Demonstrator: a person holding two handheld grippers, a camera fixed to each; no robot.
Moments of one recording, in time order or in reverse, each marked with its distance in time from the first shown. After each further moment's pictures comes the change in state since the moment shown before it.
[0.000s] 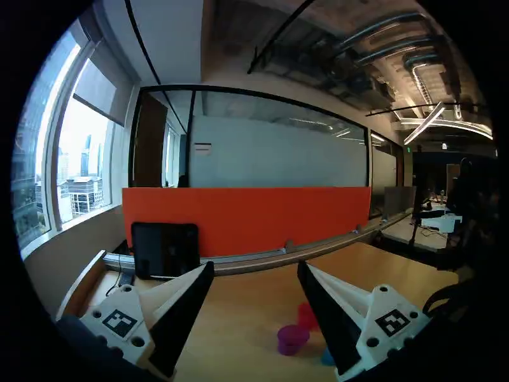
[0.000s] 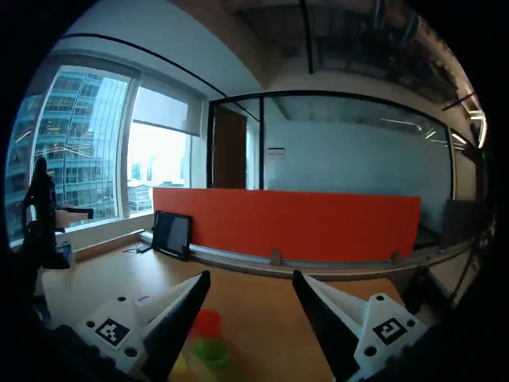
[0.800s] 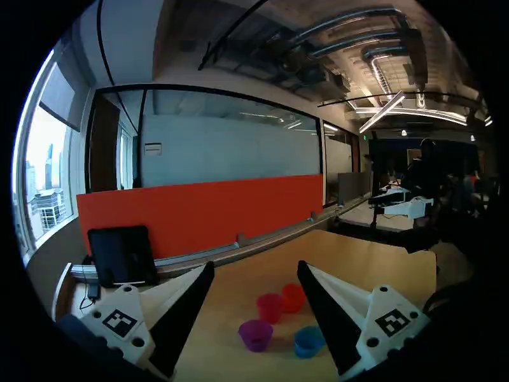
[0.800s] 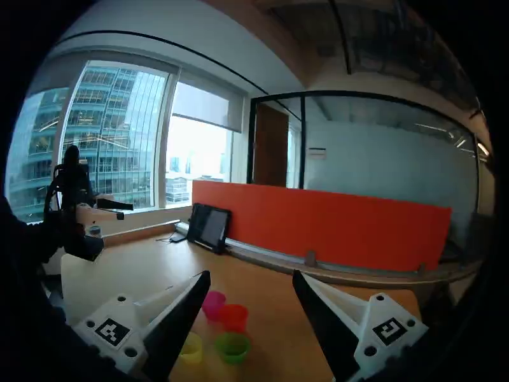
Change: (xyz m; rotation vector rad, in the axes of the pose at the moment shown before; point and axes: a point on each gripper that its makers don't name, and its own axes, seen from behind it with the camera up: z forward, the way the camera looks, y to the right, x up) left arm -0.022 0.069 0.003 -0.256 -0.025 0.074; right arm -0.013 -0.035 -0.001 0.197 -0.029 -0.065
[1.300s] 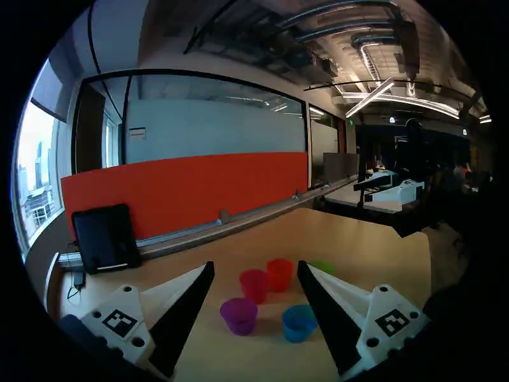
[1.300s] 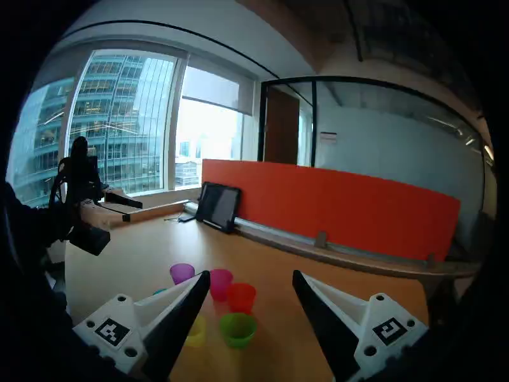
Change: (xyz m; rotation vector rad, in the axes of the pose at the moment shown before) left arm -0.062 0.027 0.008 -0.090 -0.091 0.014; right arm -0.050 -0.009 0.004 0.058 -0.093 -0.013
